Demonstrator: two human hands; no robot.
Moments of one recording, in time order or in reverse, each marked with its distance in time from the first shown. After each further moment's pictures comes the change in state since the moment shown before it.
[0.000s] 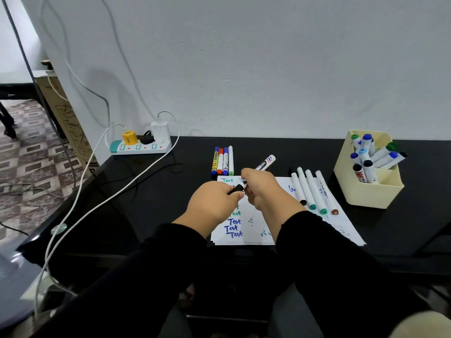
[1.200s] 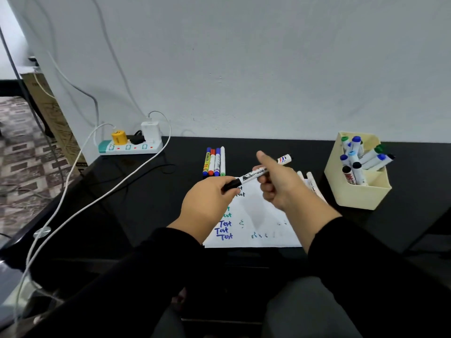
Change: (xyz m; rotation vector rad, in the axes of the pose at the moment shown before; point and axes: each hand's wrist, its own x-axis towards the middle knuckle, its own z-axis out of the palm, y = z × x) left_hand -0.004 0.005 0.005 -0.081 0.207 0.173; right_hand 0.005 -0.007 -0.056 0.143 -0.072 -0.120
